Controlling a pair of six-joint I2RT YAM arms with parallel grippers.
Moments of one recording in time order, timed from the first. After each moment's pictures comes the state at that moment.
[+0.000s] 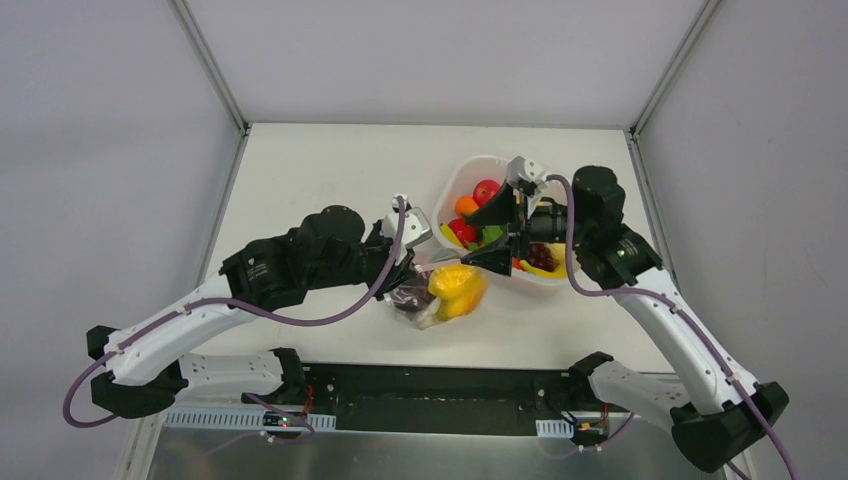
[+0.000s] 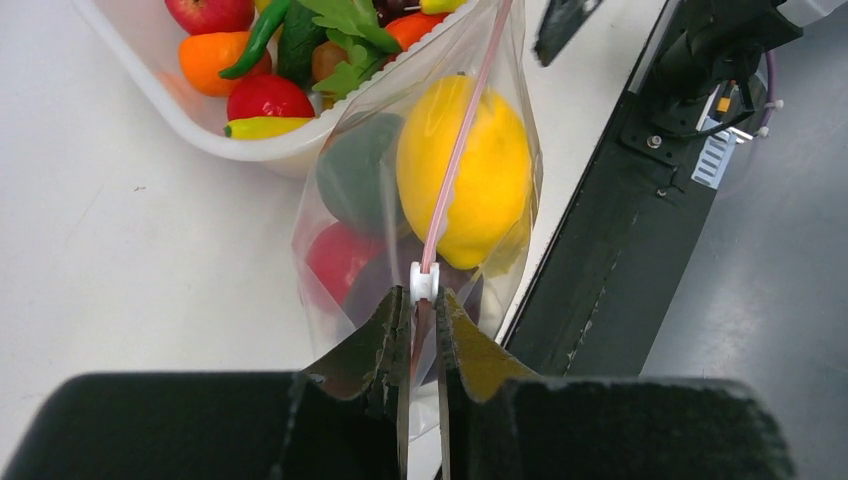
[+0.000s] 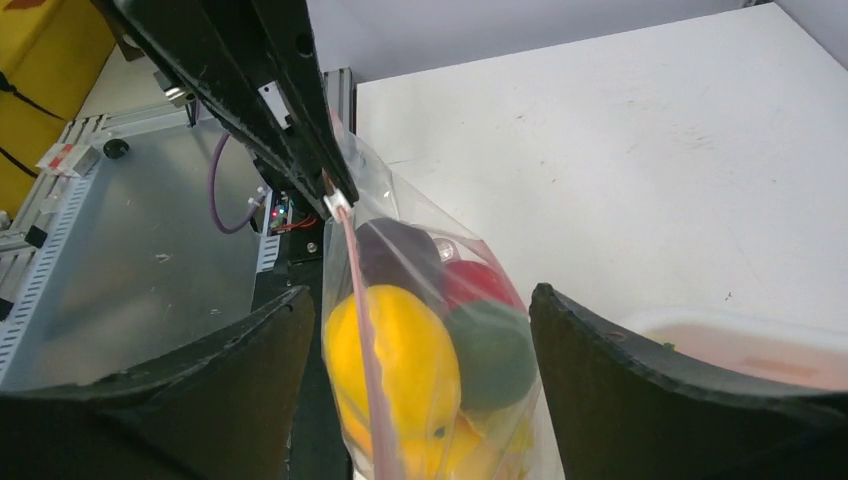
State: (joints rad) left arm -1.10 1.01 1.31 -0.78 -0.02 -0.01; right arm 0.52 0.99 1.06 -0.25 -0.98 0.00
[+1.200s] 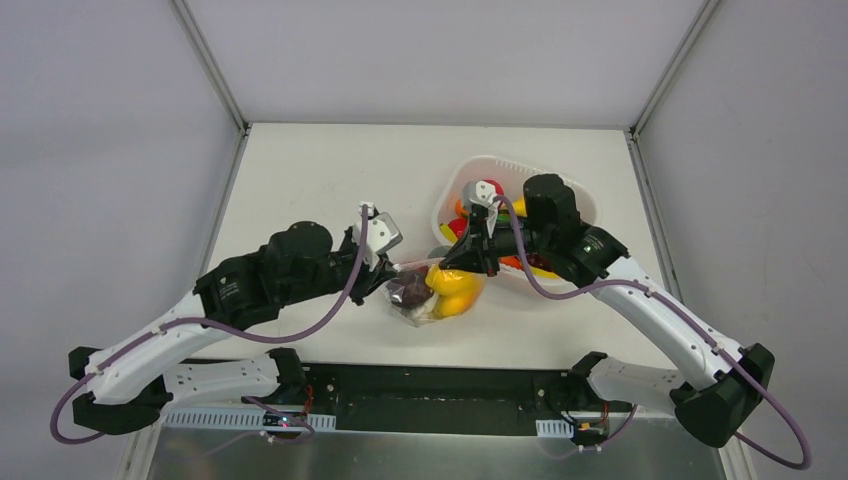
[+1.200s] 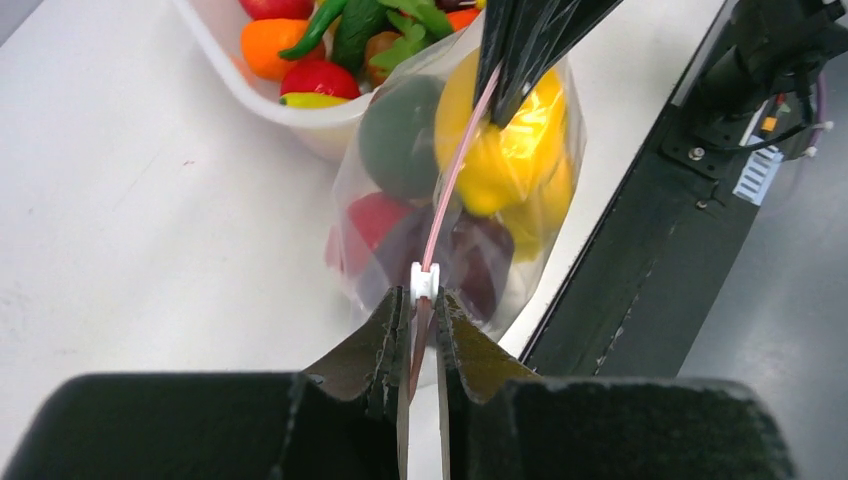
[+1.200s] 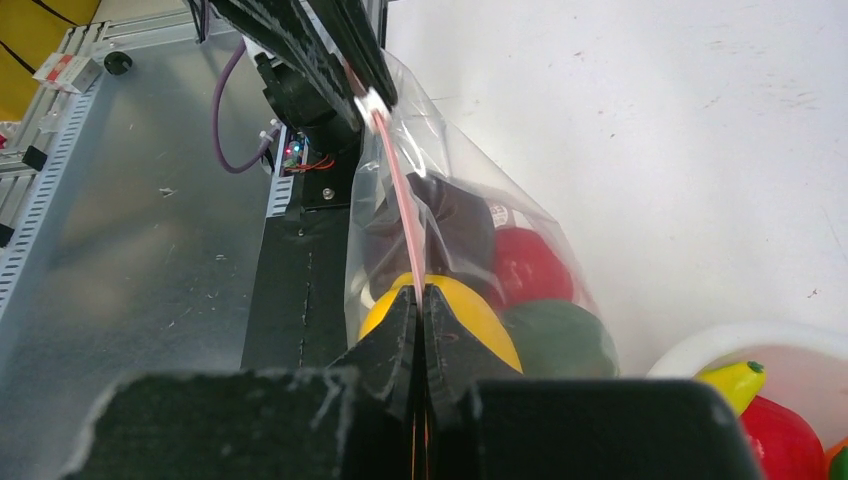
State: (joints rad) left arm -1.08 0.89 1.21 -0.75 -0.09 -0.01; right arm 0.71 1.12 1.09 -0.38 -0.88 -0.16
